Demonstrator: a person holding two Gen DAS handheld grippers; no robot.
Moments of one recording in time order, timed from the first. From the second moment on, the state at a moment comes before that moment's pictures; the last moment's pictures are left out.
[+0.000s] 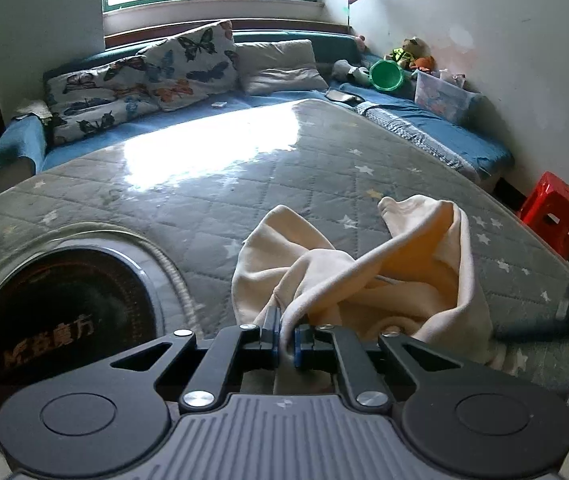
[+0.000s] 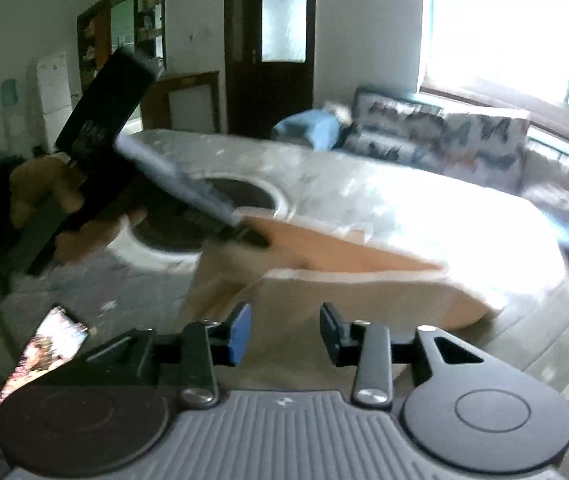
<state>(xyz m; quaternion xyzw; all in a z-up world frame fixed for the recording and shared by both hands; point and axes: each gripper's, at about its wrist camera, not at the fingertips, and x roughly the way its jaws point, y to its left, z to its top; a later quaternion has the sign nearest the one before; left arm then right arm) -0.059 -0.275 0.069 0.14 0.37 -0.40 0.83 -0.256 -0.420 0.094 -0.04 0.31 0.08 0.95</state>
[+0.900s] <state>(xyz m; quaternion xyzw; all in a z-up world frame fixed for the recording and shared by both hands) -0.036 -0.240 0.061 0.11 0.39 -0.39 0.83 -0.229 -0.392 0.054 -0.16 0.41 0.14 0.89</state>
